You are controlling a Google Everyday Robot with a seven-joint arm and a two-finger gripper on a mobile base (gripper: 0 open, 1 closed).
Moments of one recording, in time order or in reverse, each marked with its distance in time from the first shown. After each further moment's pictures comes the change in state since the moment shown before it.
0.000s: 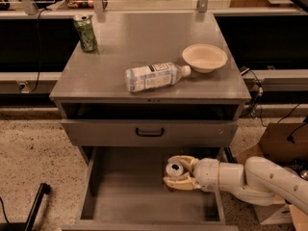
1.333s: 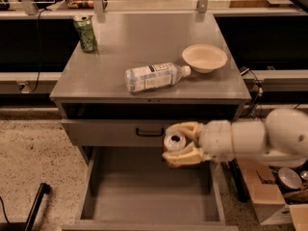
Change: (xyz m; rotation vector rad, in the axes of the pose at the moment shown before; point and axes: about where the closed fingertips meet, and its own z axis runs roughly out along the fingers) arm -0.160 0.018 -0.038 -0.076 0.063 -0.159
